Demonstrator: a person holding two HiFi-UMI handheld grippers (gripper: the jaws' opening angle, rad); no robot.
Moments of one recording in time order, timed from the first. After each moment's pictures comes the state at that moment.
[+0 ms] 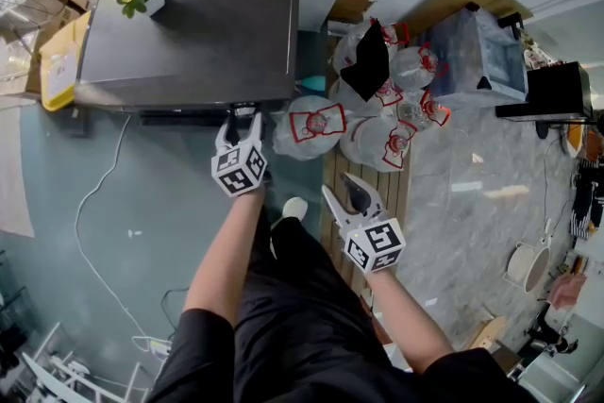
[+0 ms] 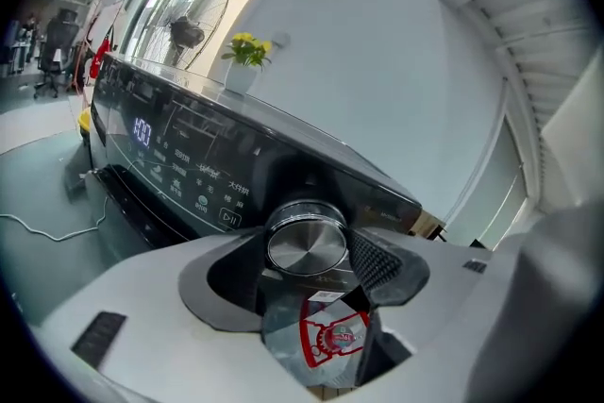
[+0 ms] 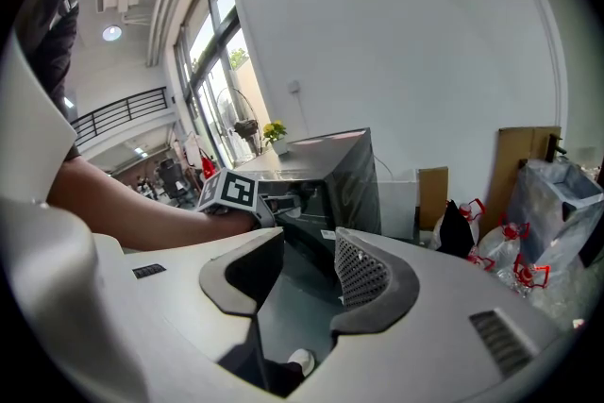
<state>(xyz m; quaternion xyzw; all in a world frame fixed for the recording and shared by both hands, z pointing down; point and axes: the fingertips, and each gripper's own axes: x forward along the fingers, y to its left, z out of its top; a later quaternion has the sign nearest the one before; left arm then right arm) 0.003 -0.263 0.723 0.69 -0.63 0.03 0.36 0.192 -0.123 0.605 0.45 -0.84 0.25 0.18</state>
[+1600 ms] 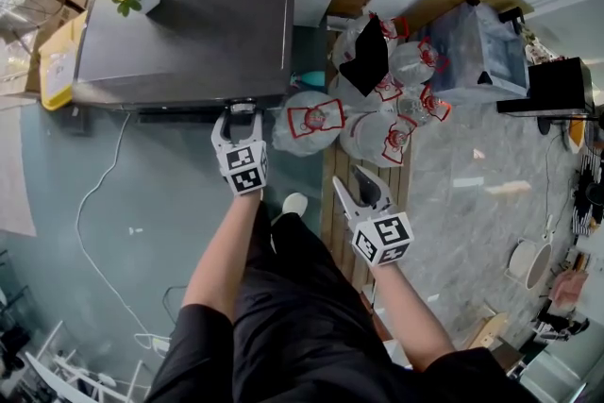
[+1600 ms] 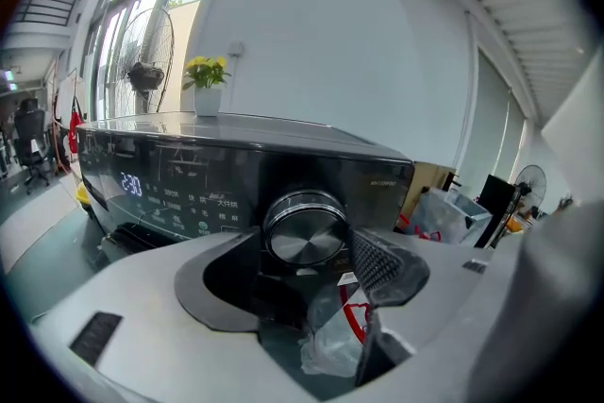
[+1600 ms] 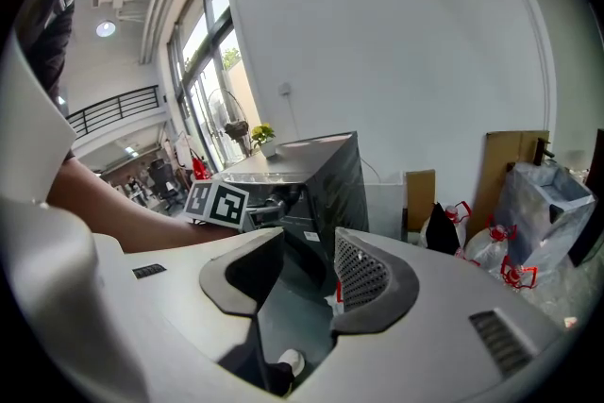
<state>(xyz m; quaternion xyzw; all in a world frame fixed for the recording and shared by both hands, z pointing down) 0.006 -0.258 0.726 0.71 -0.64 0.16 0.25 0.223 -0.130 0.603 0.47 -0.83 0.25 0.18</state>
